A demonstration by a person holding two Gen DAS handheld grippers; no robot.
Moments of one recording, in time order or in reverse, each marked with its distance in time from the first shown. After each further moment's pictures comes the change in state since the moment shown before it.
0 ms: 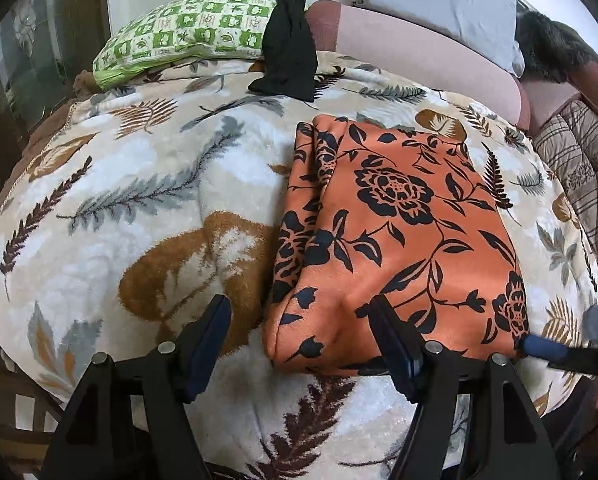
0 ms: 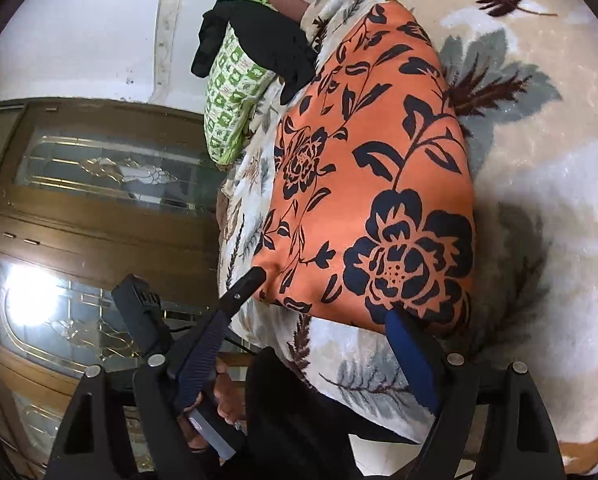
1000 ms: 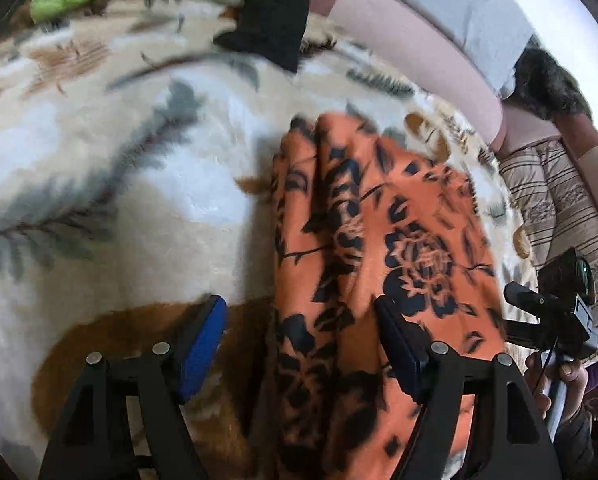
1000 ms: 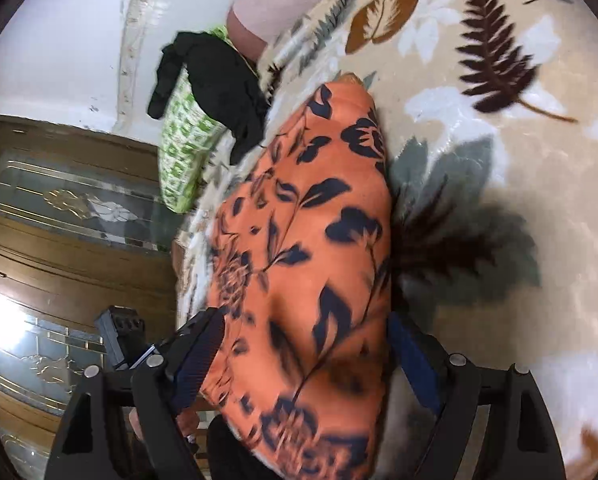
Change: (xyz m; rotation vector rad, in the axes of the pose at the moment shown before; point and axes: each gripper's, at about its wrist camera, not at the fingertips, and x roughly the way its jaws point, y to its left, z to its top) left arm 0.102 0.039 0.063 -0.112 0.163 -0.343; right arm 0.019 -0.054 0.107 0.049 -0.045 -0.191
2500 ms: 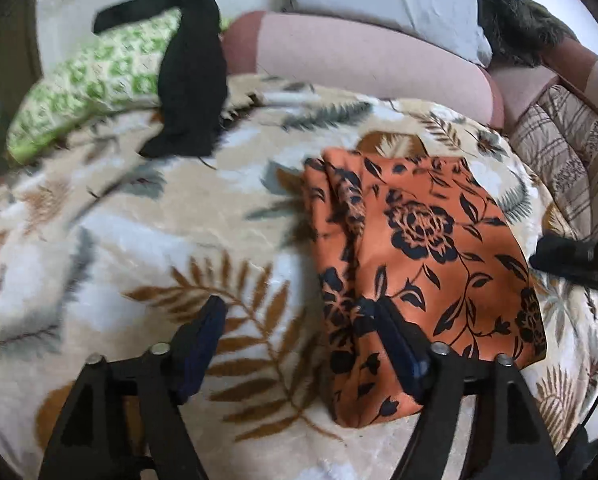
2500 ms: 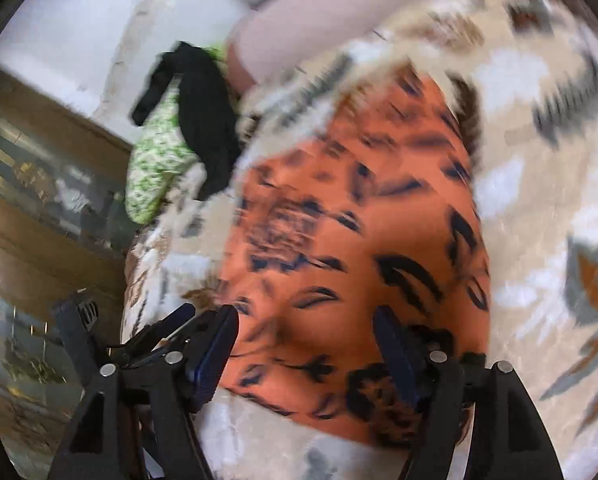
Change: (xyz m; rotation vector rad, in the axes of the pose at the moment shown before) left arm 0.015 -0.141 0.021 0.254 -0.192 0.272; right arm -0.089 0.048 0.051 -0.267 -0.167 -0.221
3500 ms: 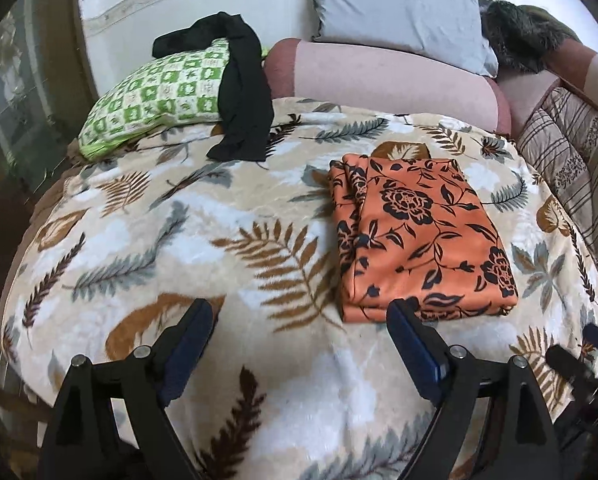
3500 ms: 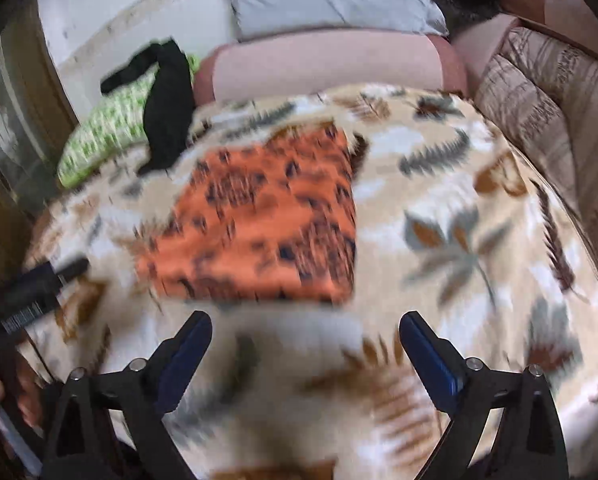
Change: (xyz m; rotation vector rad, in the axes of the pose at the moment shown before) left arm -0.112 -0.012 -0.057 -0.022 -0.048 0.135; right arm -0.080 0.065 -0.133 -0.135 -0.098 -0.505
